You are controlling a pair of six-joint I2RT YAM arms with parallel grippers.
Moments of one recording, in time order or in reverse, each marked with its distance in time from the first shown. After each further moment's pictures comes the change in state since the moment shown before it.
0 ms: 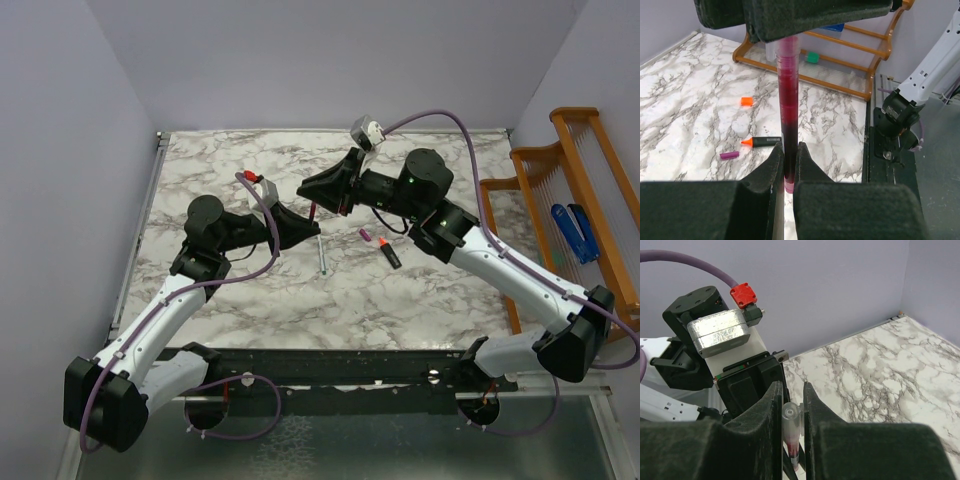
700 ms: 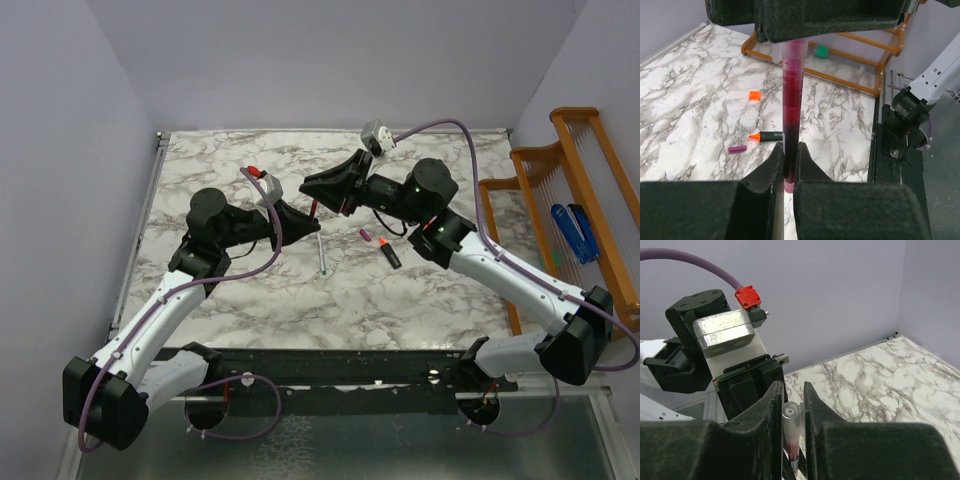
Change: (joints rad) left arm -0.003 0.010 0.068 -0.118 -0.053 0.050; right arm -0.014 -0.013 -0.100 0.170 -0.012 0.034
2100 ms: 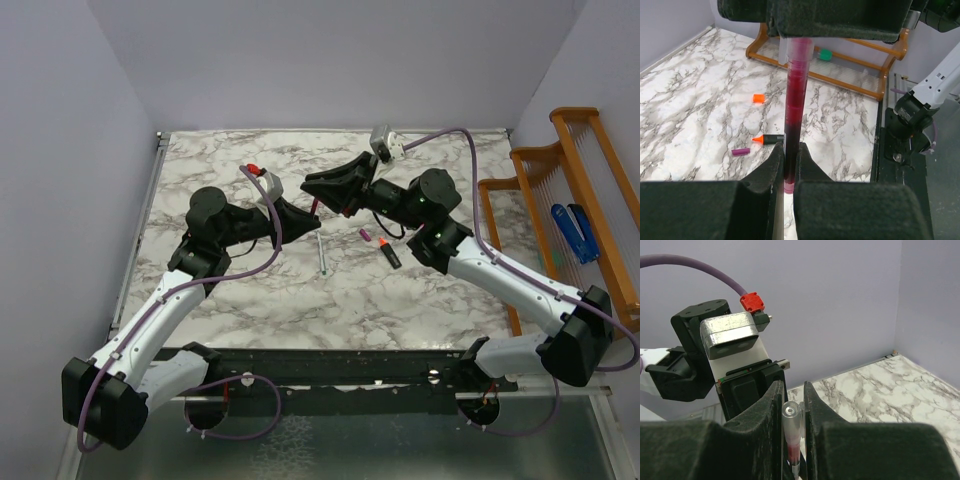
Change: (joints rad) left arm -0.006 0.000 0.018 -0.003 -0.026 -0.003; right arm 0.002 -0.001 -0.096 0.167 0.012 0.026
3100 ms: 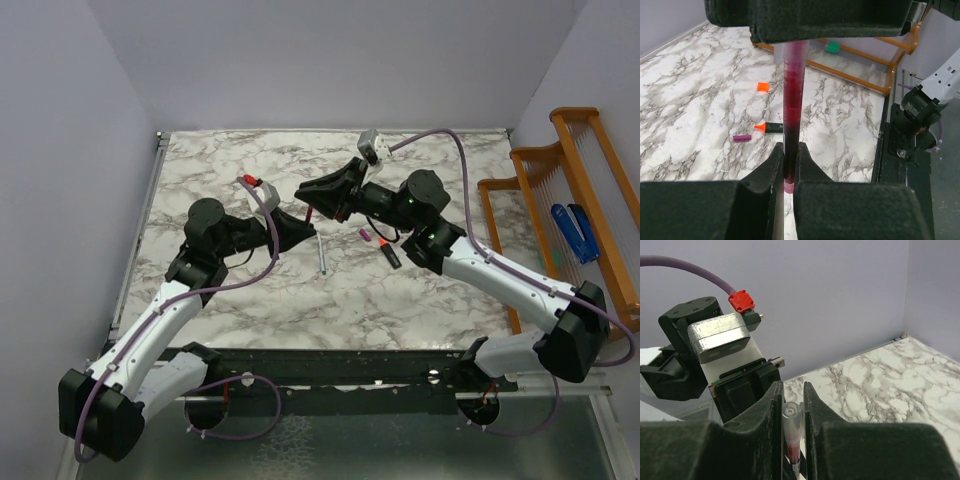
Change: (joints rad) left arm 0.000 -0.048 -0.058 -0.036 -0.038 0.017; right arm 0.021 0.007 -0.001 -0.008 0.029 0.017
